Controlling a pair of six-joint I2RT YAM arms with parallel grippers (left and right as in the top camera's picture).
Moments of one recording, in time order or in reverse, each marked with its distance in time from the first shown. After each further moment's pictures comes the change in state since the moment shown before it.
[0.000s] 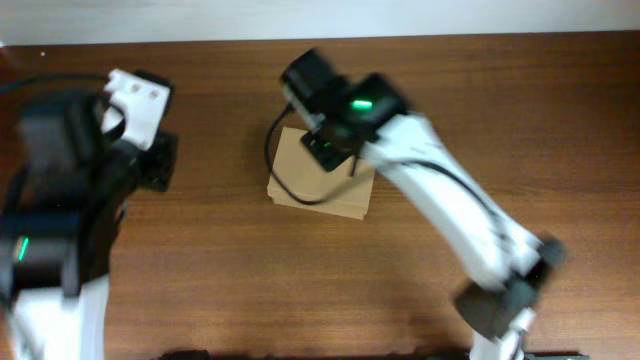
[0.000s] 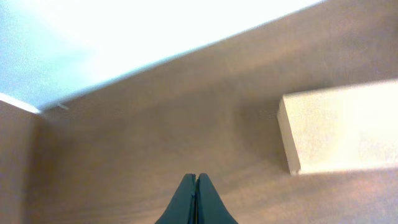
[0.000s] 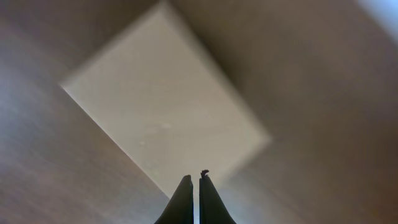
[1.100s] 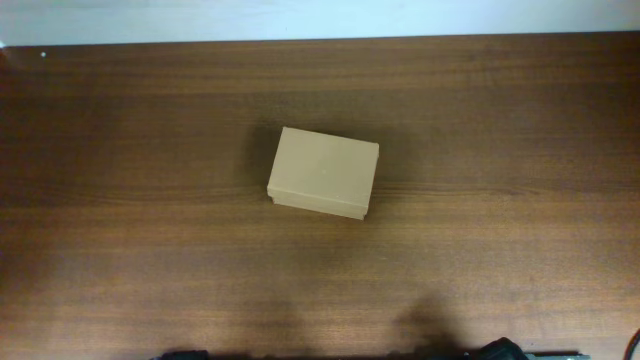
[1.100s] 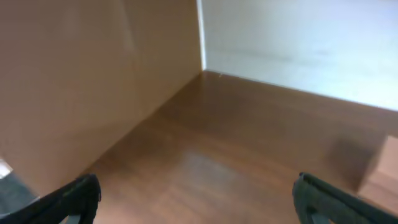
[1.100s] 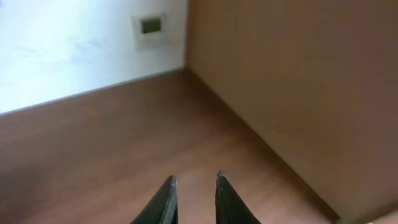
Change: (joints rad) left arm 0.000 -0.864 0.023 -0.565 -0.584 -0.460; right arm -0.266 -1.294 -0.510 -0.293 0.737 0.434
